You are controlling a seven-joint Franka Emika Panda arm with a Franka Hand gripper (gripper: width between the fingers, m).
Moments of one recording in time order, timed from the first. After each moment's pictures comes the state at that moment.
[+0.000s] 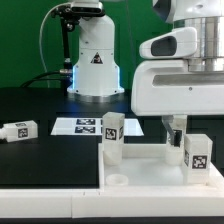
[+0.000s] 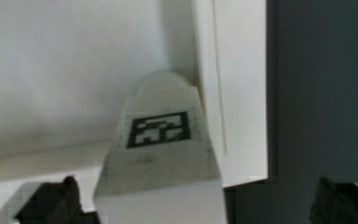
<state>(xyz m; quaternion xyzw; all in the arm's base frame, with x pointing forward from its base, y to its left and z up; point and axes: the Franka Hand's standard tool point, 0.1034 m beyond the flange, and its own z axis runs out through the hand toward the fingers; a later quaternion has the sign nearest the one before) 0.640 0.118 0.082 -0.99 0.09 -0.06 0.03</state>
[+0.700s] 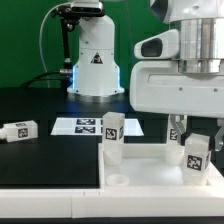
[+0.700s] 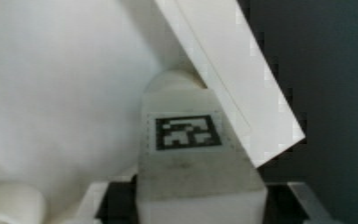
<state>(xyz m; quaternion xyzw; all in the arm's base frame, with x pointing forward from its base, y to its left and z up) 0.640 0.113 0.081 -0.93 0.37 -0.05 0.04</state>
